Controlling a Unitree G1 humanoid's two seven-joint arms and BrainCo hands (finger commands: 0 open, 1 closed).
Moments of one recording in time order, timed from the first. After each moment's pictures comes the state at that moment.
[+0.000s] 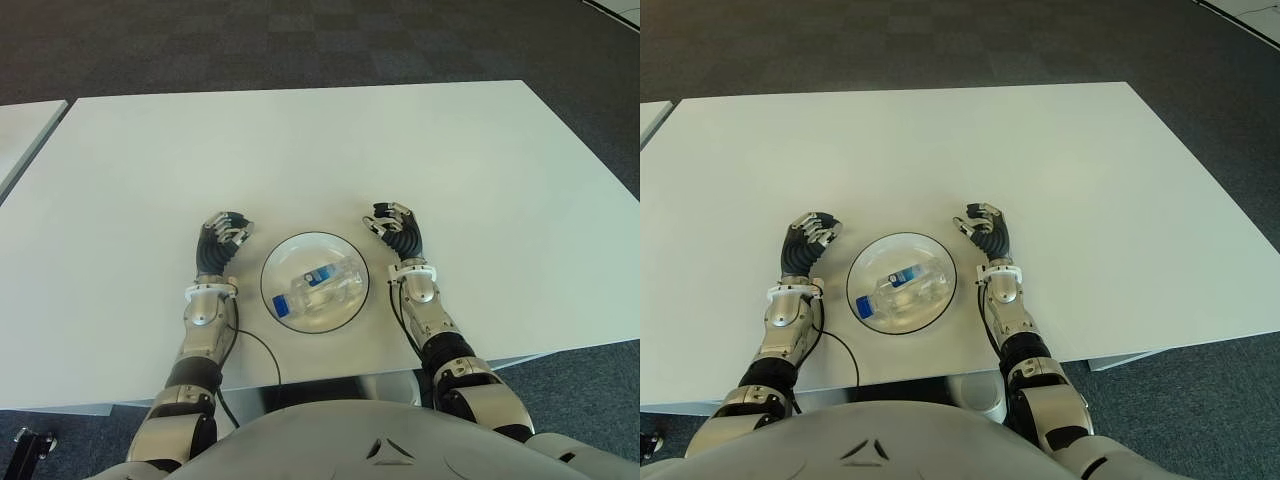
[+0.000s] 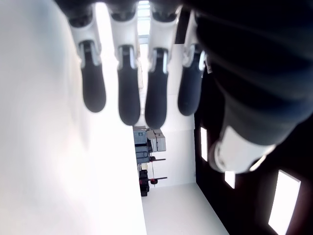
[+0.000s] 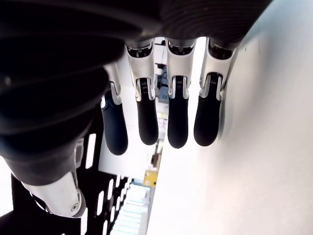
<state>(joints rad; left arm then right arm) -0.06 0.09 0.15 0.73 -0.01 -0.60 0.06 -0.23 -0.03 0.04 0.78 -0.17 -0.47 -0.22</state>
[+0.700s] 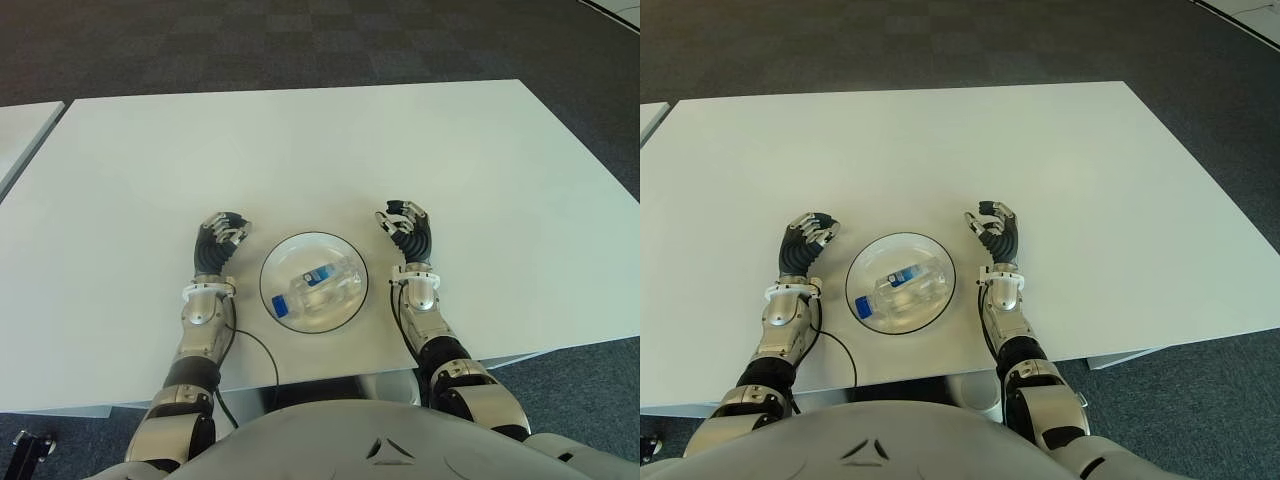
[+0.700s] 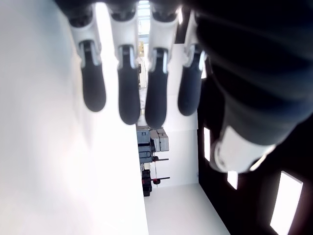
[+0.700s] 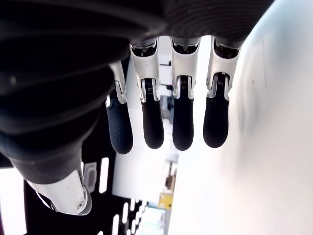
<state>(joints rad) -0.06 0.10 0.15 0.73 -0.02 -0.57 0.05 -0.26 0.01 0.00 0.93 -0.17 -0.71 -0.39</state>
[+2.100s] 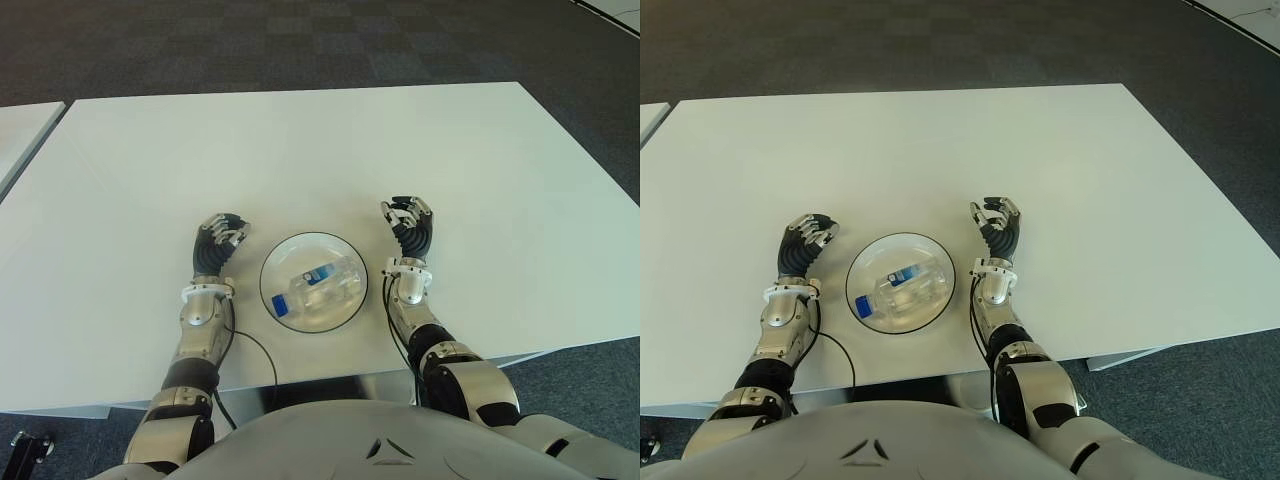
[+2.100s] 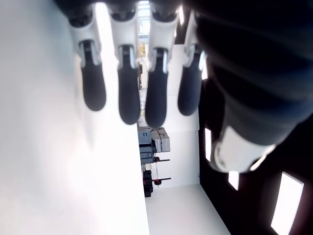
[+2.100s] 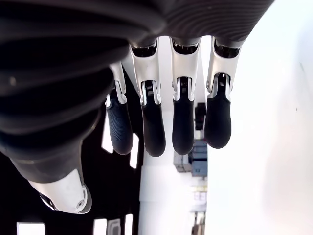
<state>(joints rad) -0.05 0.10 0.15 0.71 -0.02 -0.56 0.05 -0.36 0.04 -0.02 1.12 -0.17 -0.86 -0.52</state>
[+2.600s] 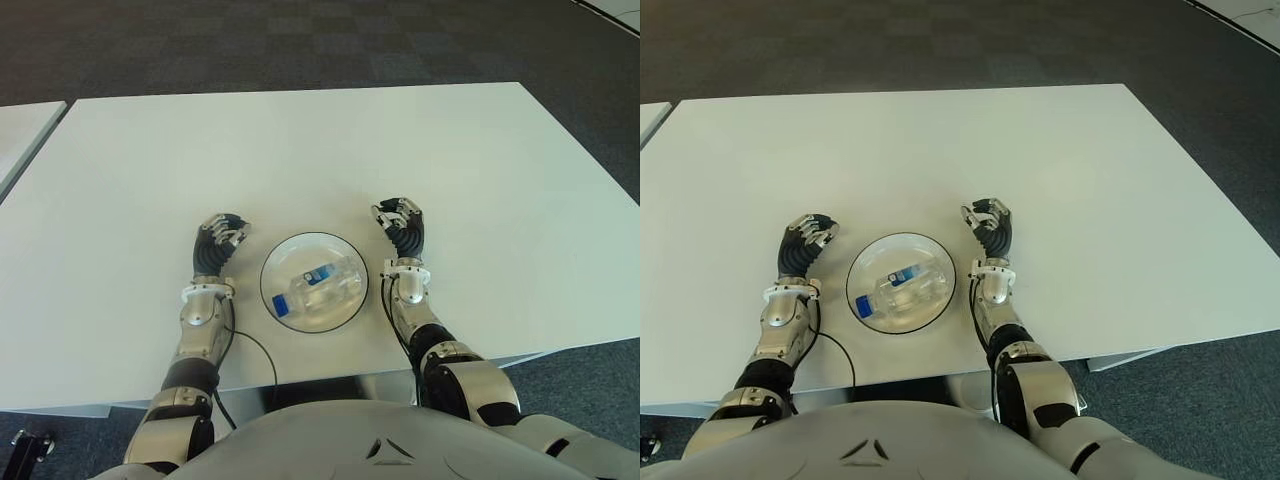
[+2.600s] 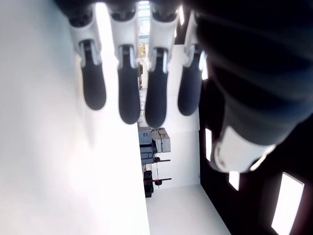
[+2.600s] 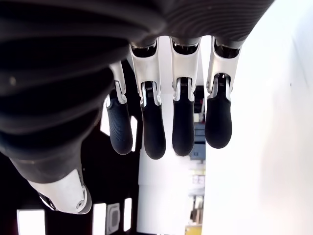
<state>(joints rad) -0.05 0.10 0.15 0.70 -0.02 -0.54 0.05 -0.36 0.02 -0.02 1.12 -0.15 -0.80 -0.36</state>
